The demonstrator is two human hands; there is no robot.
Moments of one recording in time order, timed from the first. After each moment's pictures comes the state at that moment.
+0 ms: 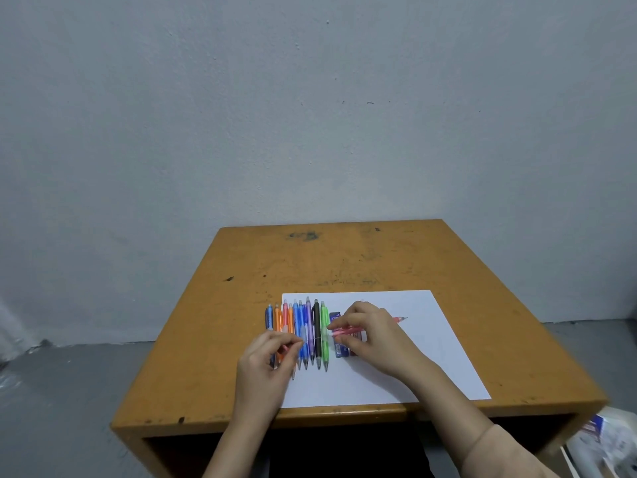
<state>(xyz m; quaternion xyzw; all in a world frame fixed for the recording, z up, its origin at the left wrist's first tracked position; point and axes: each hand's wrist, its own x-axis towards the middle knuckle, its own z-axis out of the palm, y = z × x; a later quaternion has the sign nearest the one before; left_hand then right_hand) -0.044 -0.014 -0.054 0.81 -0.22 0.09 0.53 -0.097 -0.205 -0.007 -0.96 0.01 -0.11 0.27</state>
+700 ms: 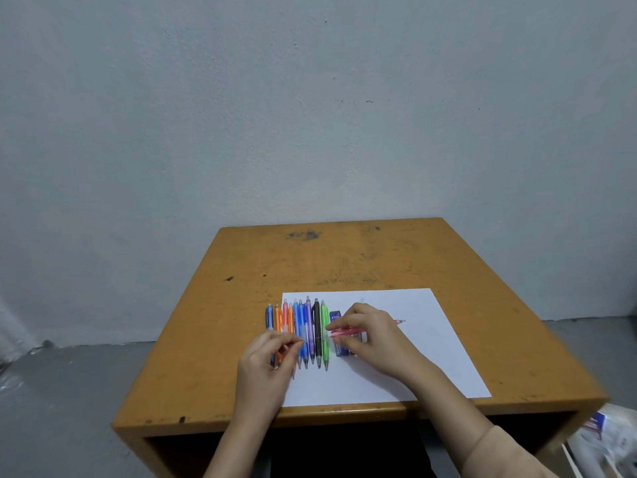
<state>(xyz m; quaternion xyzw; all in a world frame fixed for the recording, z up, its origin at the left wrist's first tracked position) -0.043 -0.015 -0.057 0.81 -0.23 0.09 0.53 -0.097 -0.205 -0.012 -0.94 0.01 -0.12 0.31</state>
